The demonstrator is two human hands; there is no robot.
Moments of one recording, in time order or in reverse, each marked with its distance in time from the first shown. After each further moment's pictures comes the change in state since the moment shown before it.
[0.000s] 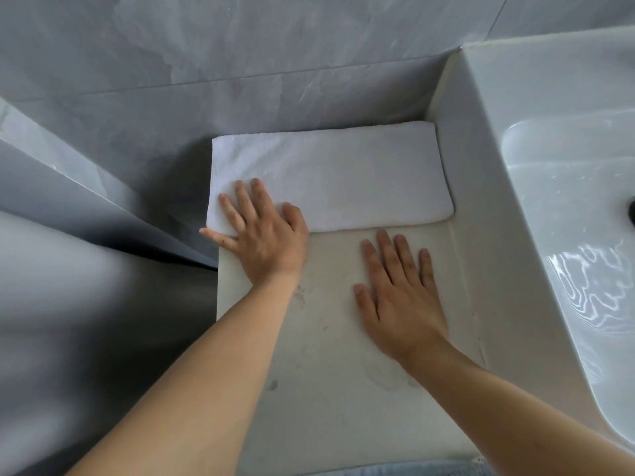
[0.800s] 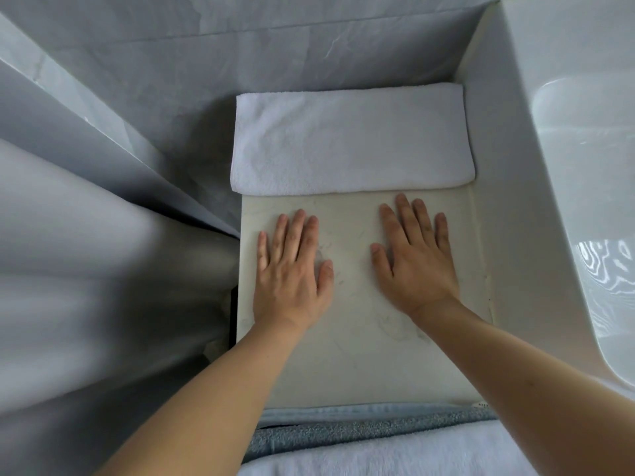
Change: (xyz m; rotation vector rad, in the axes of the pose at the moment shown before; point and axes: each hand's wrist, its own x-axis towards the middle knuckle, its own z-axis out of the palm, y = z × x) left_hand -0.105 -0.071 -0.010 0.142 -0.208 0.433; right_hand -0.004 -0.001 0.001 0.013 0.021 0.000
